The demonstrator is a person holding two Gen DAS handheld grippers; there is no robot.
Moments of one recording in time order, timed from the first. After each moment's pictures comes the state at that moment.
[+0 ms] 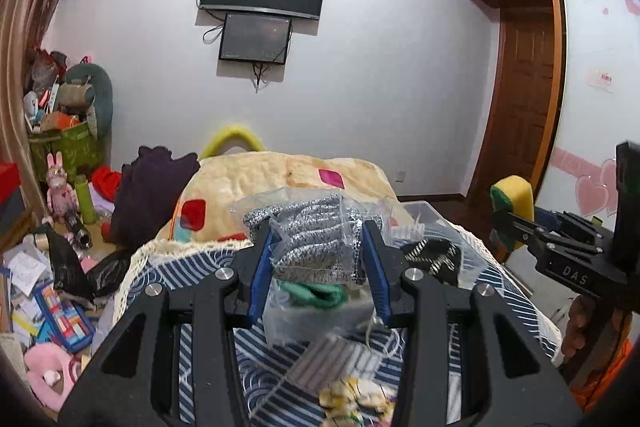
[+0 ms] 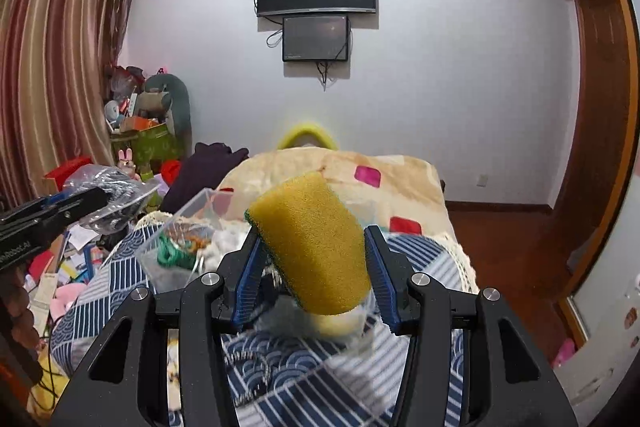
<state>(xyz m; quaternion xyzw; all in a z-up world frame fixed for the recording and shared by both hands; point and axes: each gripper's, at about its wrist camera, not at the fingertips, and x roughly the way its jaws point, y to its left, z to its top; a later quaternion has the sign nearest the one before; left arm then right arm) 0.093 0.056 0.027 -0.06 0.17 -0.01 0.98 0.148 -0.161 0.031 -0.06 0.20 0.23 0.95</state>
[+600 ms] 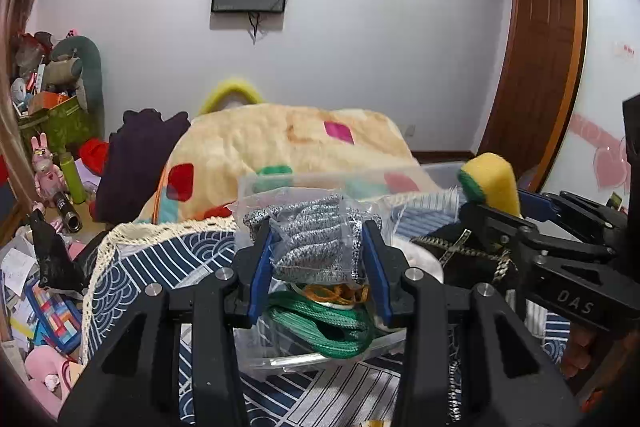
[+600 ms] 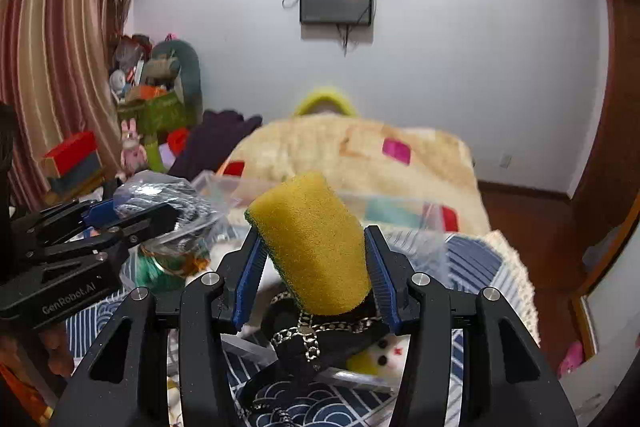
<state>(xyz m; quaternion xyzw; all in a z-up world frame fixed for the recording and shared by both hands) 0.180 0.053 -0.015 -0.05 0.26 -0.01 0.96 0.199 -0.115 -0.002 -0.08 0.27 0.25 0.93</state>
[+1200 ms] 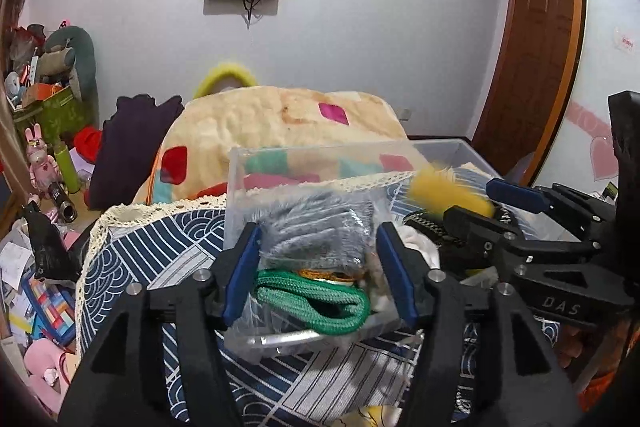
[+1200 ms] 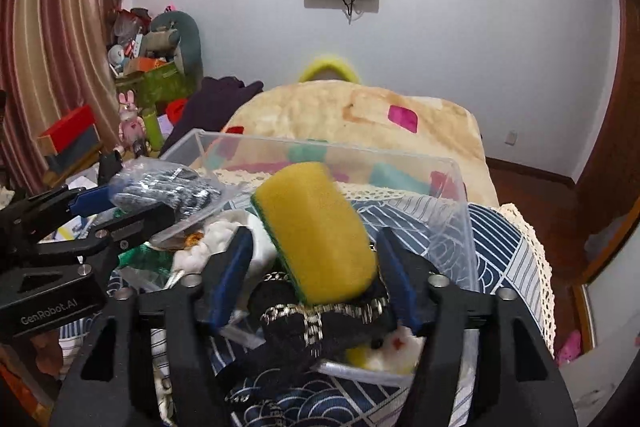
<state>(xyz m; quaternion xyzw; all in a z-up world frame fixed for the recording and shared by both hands) 0.180 0.052 -0.021 -0.06 0.28 -0.02 0.96 0.207 -0.115 -0.013 -0.09 0.31 0.25 0.91</state>
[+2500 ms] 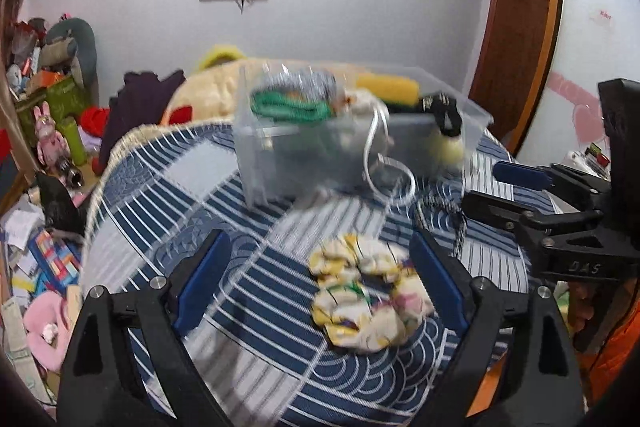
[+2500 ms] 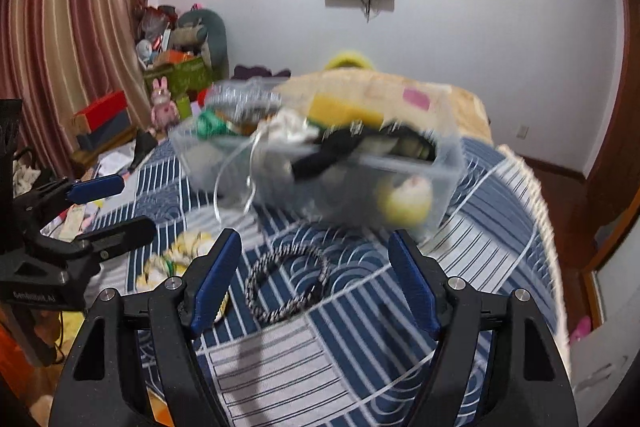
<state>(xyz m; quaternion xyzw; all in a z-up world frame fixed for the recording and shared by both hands) 0.070 0.033 -0.068 -0.05 0.31 -0.04 0.95 0.128 -0.147 -0.051 -0.09 0.31 0.29 0.90</state>
